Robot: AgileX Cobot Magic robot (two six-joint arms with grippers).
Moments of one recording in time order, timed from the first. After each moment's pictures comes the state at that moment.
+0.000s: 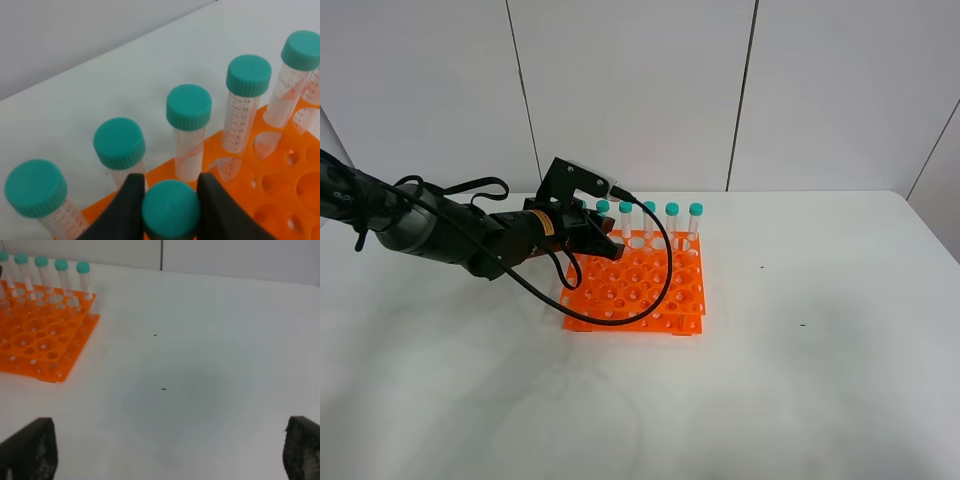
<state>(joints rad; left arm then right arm) -0.46 2.02 -1.02 0.27 -0.56 -0.08 0.05 -0.01 -0.50 0.09 1.02 -0.07</state>
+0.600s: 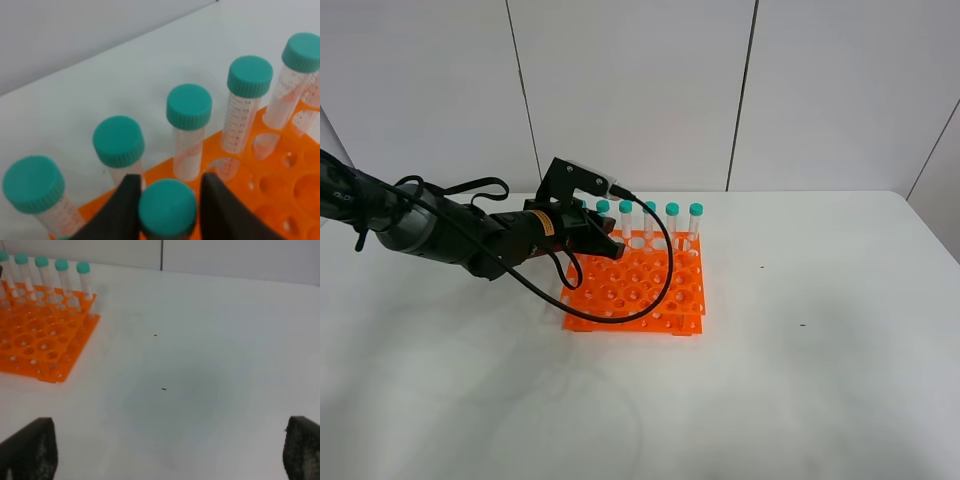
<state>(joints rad) -0.46 2.02 -1.02 0.27 -0.56 -0.12 0.05 -0.01 -0.50 0.09 1.02 -0.07</state>
